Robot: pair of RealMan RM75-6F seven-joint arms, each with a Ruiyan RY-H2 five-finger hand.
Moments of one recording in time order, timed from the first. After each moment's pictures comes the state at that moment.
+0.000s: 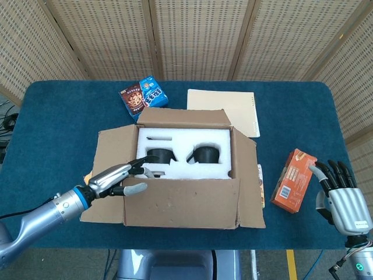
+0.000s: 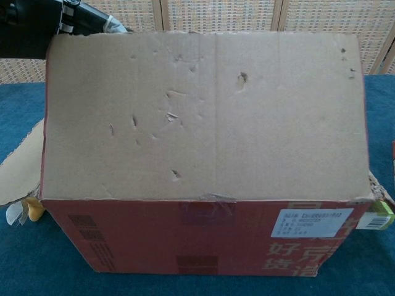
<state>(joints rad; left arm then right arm) -0.75 -0.81 -0.24 -2.08 1.53 0.61 -0.86 0.10 -0.98 0.07 -1.81 -1.59 1.51 -0.09</state>
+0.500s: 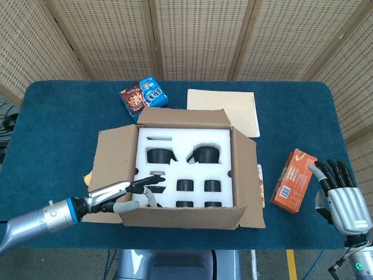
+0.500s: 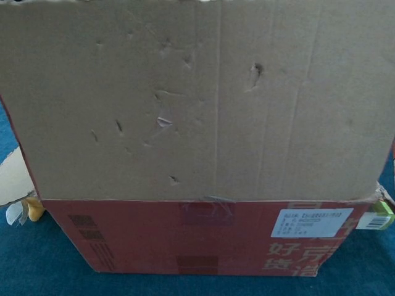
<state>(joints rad) -0.84 -0.73 -0.04 -1.99 2.04 0.85 -1.48 0.10 -0.98 0.07 -1.82 -1.59 1.51 -0.10</state>
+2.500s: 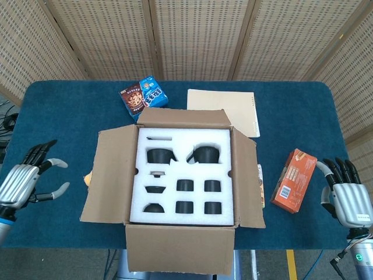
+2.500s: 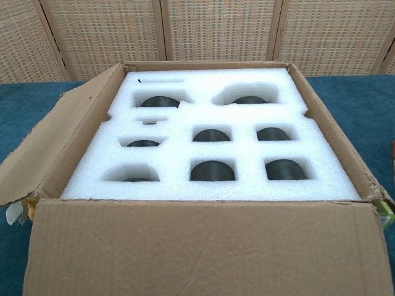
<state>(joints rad) -0.39 -0.87 0.11 -1.87 1.43 1.40 -0.17 0.12 -1.01 0.09 -1.77 -1.46 1.44 -0.13</state>
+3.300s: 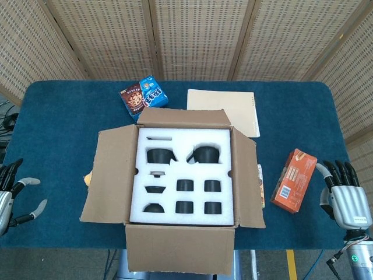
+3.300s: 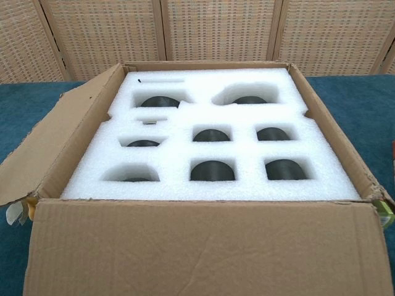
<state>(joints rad) -0.13 -1.01 0.10 -1.81 1.50 1.62 0.00 0.11 -1.07 0.09 -1.72 -1.46 1.48 -0.16</state>
